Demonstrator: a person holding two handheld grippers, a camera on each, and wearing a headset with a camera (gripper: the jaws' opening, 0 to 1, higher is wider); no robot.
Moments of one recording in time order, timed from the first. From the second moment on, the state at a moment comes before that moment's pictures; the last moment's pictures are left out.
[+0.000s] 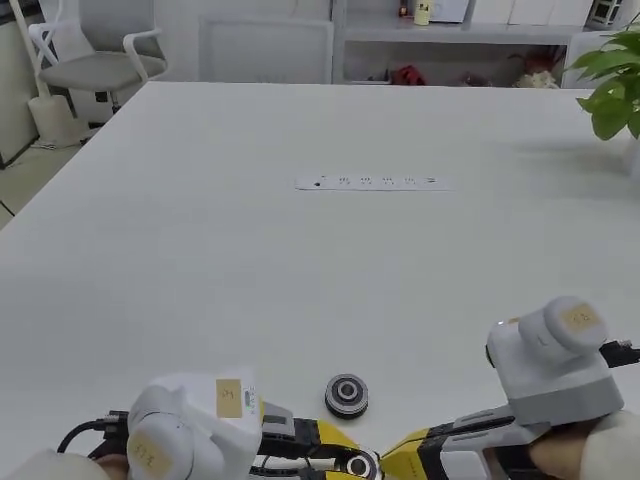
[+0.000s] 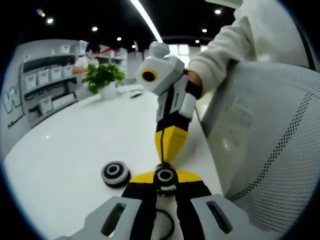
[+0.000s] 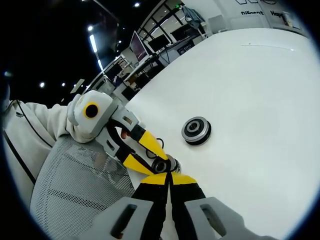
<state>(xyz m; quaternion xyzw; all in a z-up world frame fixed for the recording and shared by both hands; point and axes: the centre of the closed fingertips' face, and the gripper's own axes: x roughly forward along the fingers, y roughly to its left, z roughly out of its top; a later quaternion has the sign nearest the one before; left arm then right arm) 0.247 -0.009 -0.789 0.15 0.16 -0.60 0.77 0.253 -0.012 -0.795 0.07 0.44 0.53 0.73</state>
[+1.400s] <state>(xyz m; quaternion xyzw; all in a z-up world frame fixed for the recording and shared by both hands) 0.246 -0.009 -0.790 0.15 0.16 -0.60 0.77 0.248 -0.006 -0.792 0.08 0.43 0.54 0.72</state>
